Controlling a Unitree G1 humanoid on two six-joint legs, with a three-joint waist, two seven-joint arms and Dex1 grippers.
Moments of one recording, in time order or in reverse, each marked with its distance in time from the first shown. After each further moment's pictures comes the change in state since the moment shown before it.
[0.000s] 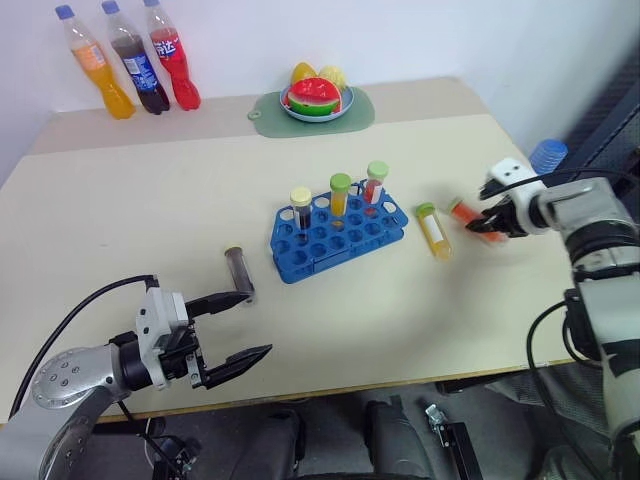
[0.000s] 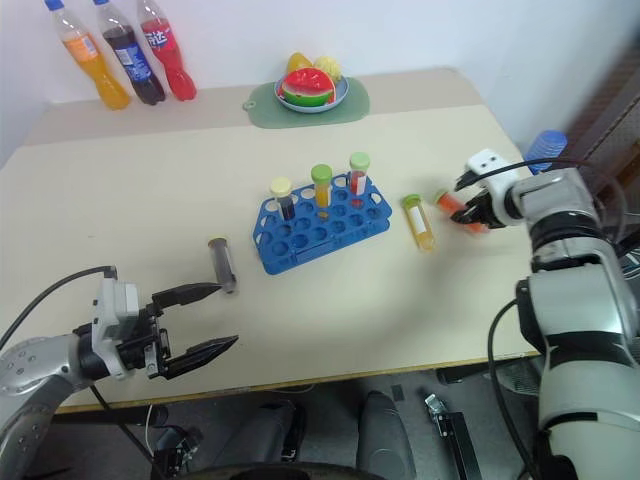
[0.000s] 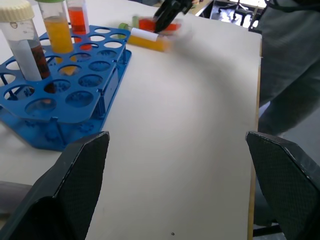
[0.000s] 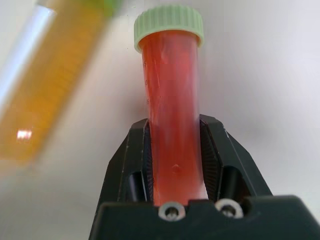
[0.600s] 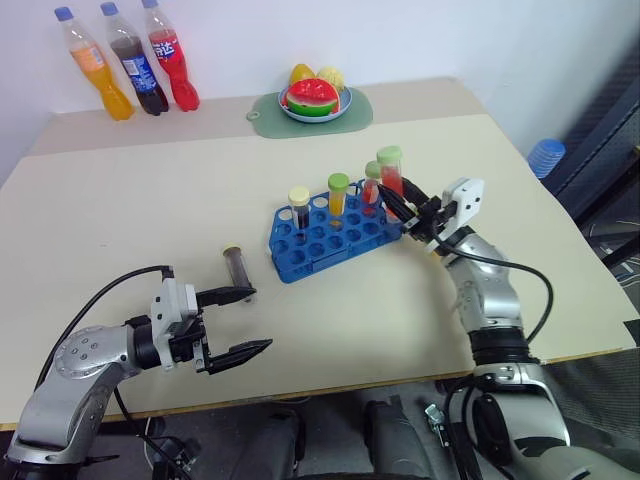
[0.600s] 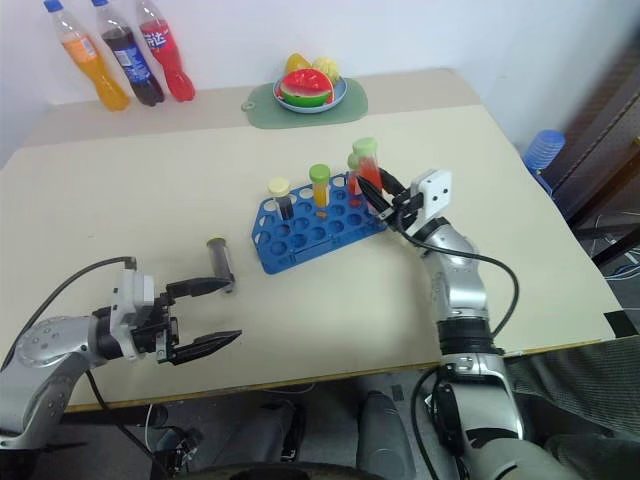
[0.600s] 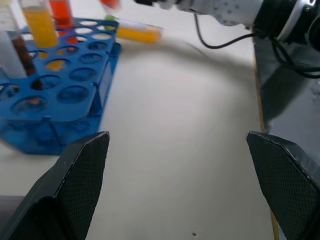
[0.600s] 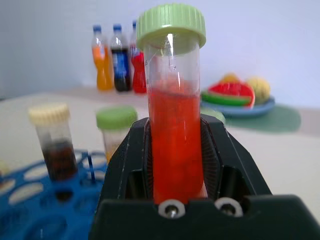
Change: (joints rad) left arm -0.157 0.016 -0.098 0.207 0.085 -0.093 -0.135; right arm 0.570 0.583 -0.260 -0.816 0.326 -0.370 -0.369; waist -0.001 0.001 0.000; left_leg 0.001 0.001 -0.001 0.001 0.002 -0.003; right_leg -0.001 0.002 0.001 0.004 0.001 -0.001
